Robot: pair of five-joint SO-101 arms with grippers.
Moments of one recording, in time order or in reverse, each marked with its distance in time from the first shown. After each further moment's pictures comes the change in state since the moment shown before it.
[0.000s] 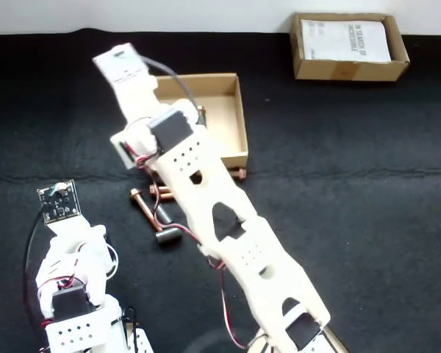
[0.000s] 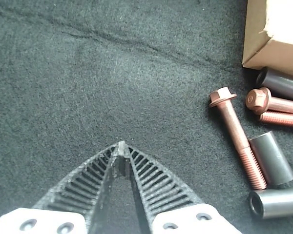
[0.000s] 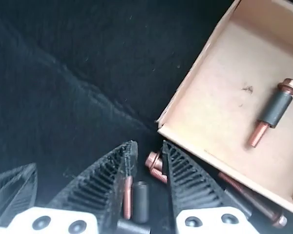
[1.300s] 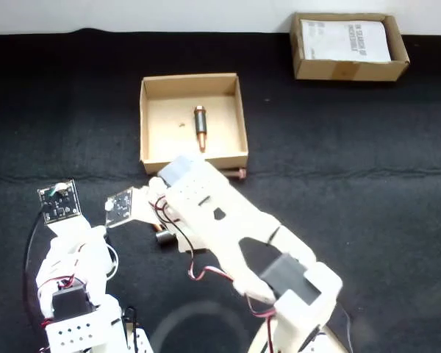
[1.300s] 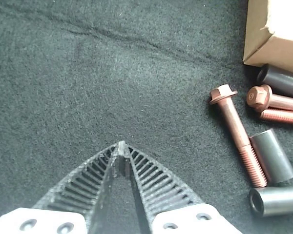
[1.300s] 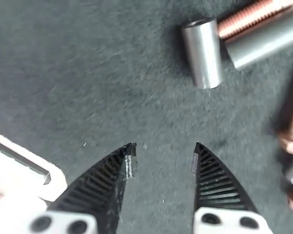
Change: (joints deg) left arm 0.0 0.0 0.0 0.5 0.0; right arm -2.5 -37.6 88.5 -13.0 56.7
